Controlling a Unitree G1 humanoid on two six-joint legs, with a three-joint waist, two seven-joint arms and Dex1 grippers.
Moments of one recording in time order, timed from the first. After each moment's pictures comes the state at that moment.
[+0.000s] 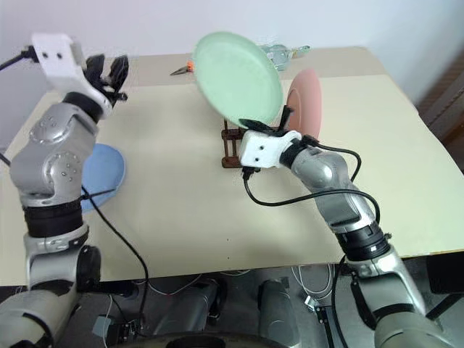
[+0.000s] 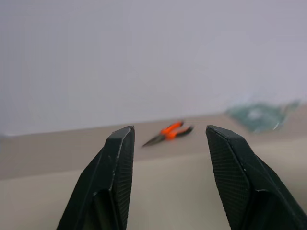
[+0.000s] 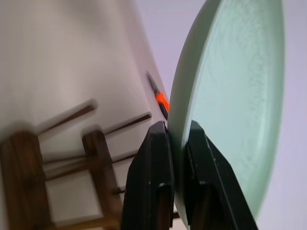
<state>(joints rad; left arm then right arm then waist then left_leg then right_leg) -0.59 0.48 0.17 -0.12 -0.31 0.51 -0.15 -0.49 -0.45 0.11 -0.24 -0.10 0.08 0.56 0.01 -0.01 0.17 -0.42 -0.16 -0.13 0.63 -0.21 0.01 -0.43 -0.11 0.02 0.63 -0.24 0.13</state>
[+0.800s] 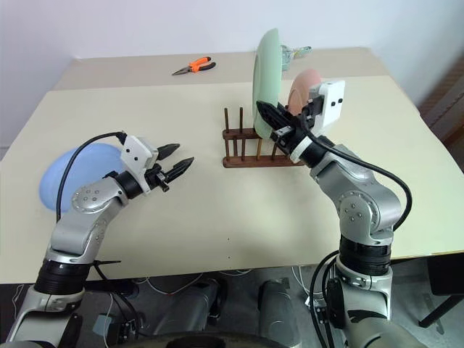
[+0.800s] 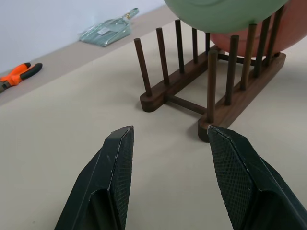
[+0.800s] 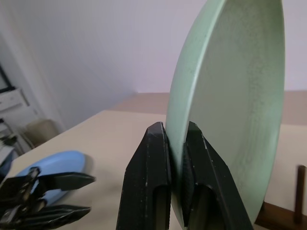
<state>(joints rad) -0.29 0.49 -0.02 -0.22 -0.27 0.32 -0.59 -0.51 -0.31 -0.24 -0.35 0.72 0.75 0.37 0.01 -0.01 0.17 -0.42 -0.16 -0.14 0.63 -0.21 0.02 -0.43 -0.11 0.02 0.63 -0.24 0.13</state>
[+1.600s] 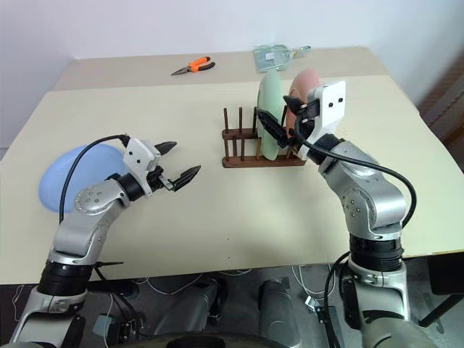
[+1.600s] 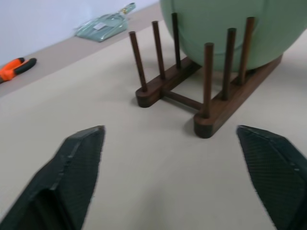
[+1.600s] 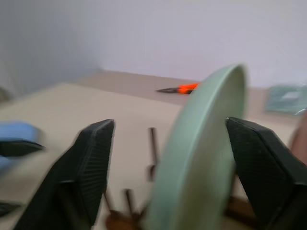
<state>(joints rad) -0.28 0.47 -0.01 -0.21 -0.25 0.32 -0.58 -0.51 -0.47 -0.12 -0.31 0.48 0.57 0.41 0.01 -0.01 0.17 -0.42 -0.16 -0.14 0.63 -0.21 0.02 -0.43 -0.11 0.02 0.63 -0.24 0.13</state>
